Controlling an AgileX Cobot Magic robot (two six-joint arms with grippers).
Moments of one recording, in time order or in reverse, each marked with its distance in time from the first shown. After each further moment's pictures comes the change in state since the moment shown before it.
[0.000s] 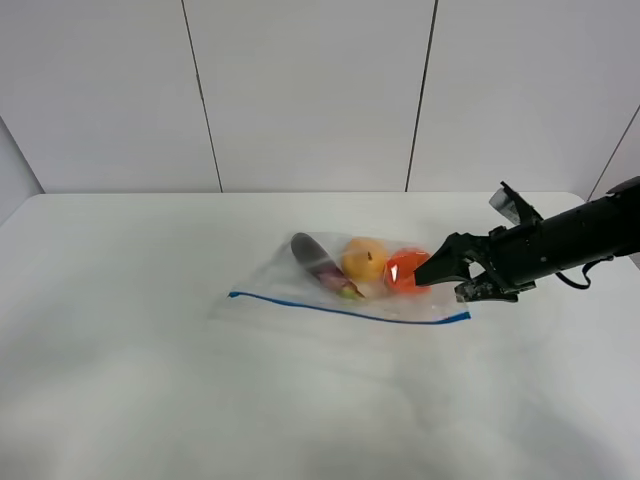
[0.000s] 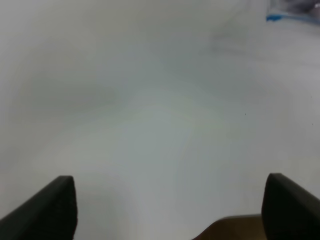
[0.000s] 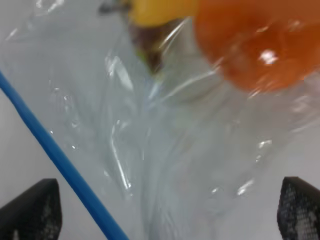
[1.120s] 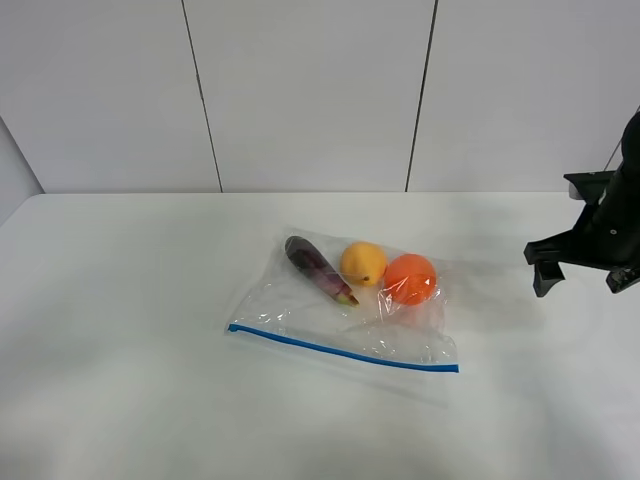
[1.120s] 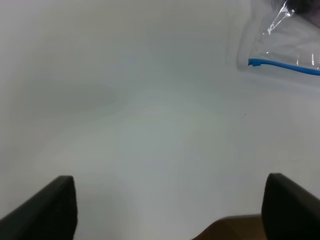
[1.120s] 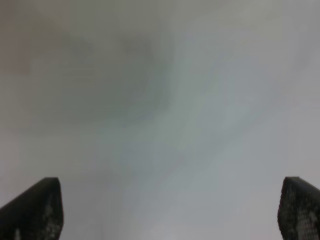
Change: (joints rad) left arm 0.000 0.000 0.000 0.000 0.000 -0.001; right arm 0.000 -0.041 -0.184 -1.165 0.039 0.995
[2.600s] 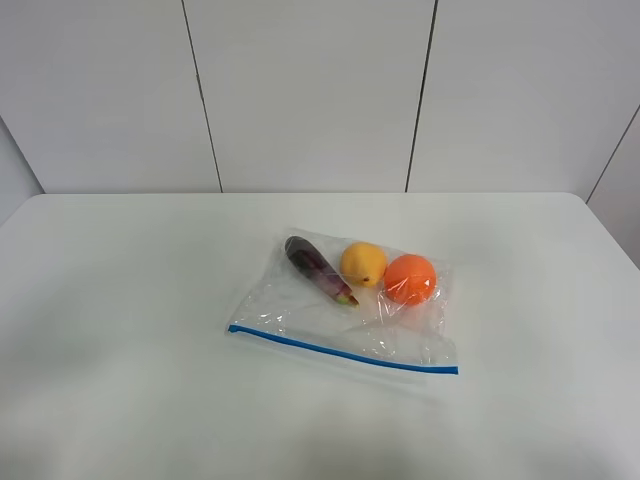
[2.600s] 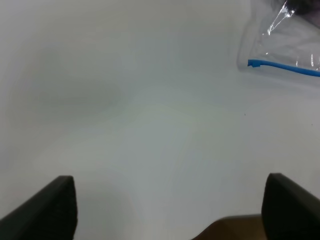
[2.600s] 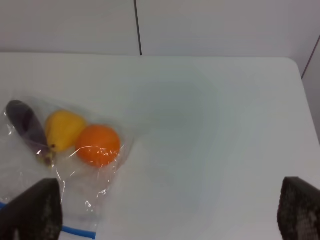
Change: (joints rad) left arm 0.000 0.000 0.000 0.000 0.000 -0.002; right arm 0.000 -1.260 0.129 0.275 0.214 -0.163
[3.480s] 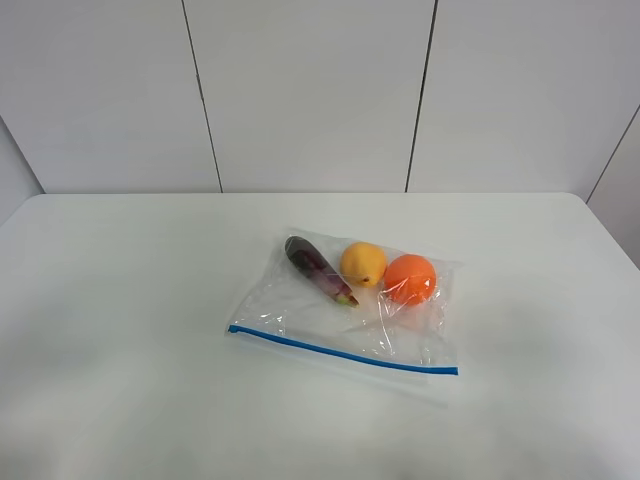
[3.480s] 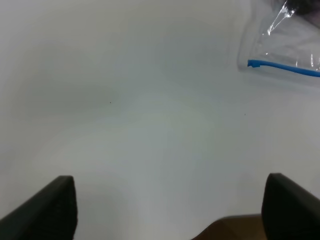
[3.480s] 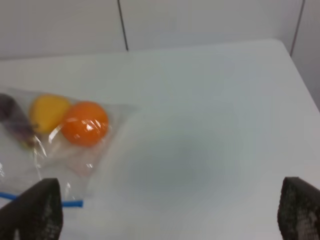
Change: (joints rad) left arm 0.000 0.000 0.000 0.000 0.000 0.000; right arm 0.002 -0.477 0.410 -0.067 -0.032 0.114
